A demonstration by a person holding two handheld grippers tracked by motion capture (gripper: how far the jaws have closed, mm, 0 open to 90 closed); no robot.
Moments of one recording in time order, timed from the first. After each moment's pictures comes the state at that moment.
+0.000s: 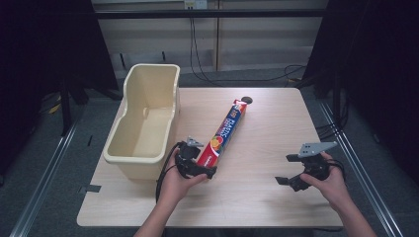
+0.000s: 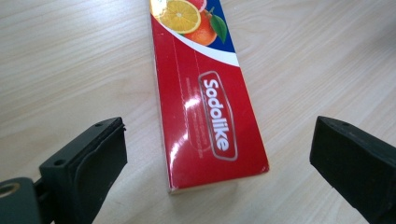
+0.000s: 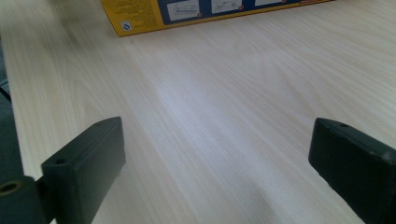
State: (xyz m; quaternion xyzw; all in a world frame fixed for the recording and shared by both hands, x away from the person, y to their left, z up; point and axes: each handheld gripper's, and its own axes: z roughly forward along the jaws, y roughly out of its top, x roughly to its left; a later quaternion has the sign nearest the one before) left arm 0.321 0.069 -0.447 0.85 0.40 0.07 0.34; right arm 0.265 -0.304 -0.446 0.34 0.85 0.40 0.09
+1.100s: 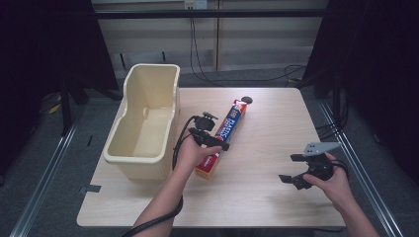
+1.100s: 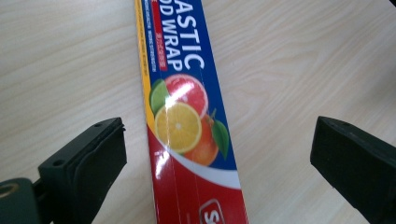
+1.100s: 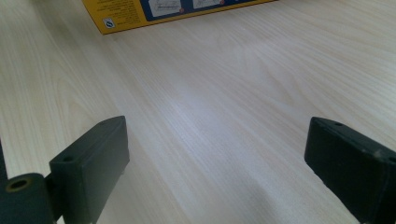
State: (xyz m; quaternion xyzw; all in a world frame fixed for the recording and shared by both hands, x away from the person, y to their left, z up) left arm 0.394 0.023 -0.423 0.85 0.42 0.02 0.32; right arm 0.266 -0.315 -0.448 0.35 0.84 0.40 0.10
